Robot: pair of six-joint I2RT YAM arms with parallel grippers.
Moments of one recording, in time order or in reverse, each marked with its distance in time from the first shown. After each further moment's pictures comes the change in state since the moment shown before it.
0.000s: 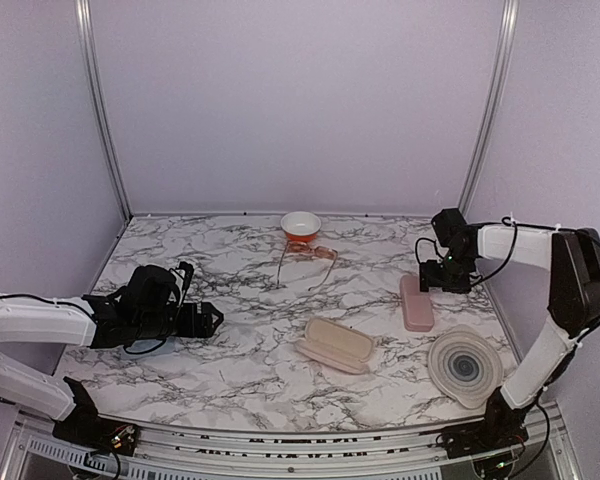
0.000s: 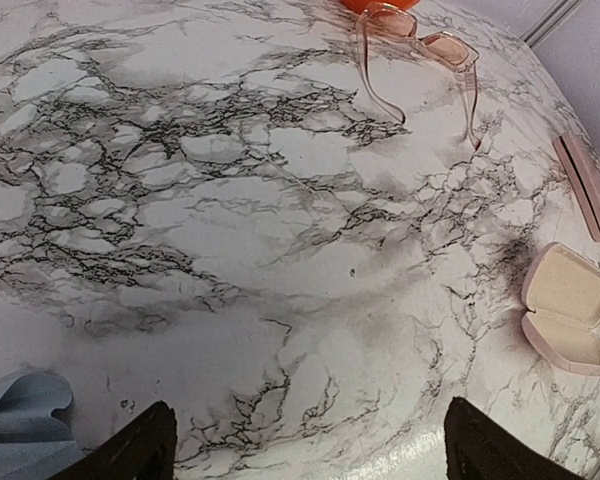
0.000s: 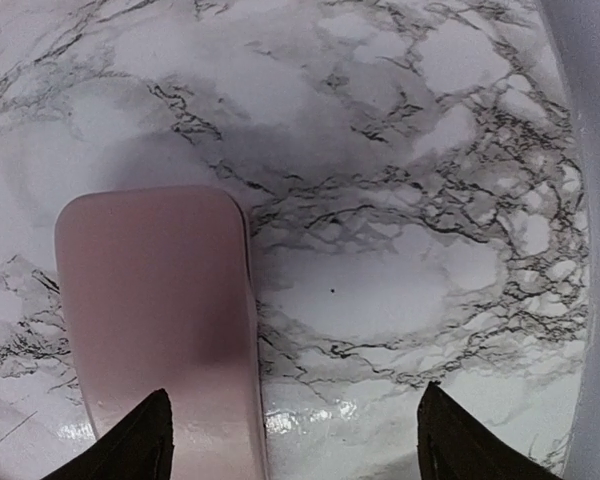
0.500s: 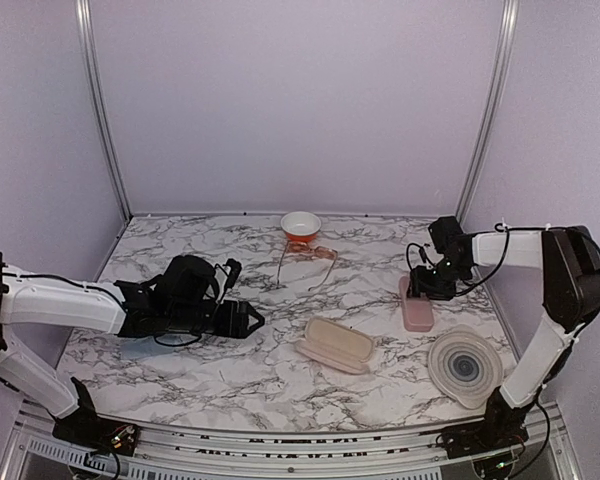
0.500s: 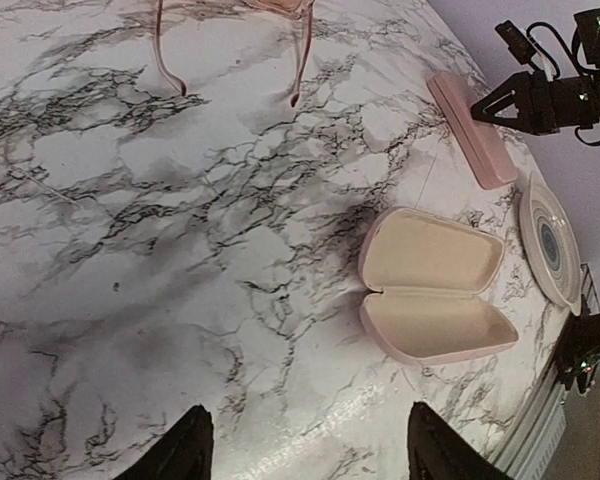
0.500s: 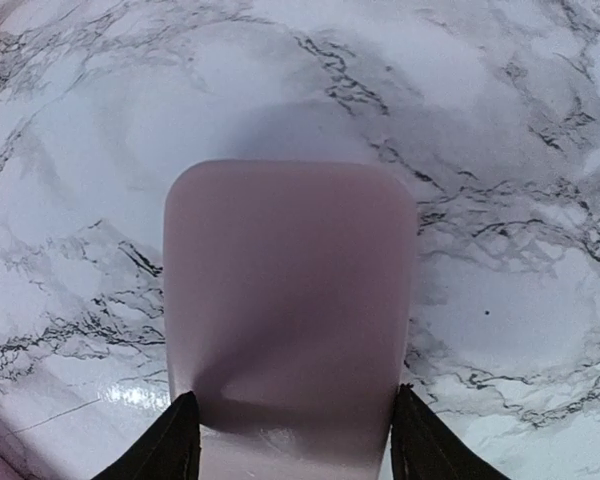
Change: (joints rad) left arm -0.155 0.180 0.201 0.010 0.150 -0.054; right arm -0.004 0.060 -0.056 0.140 -0.255 -0.043
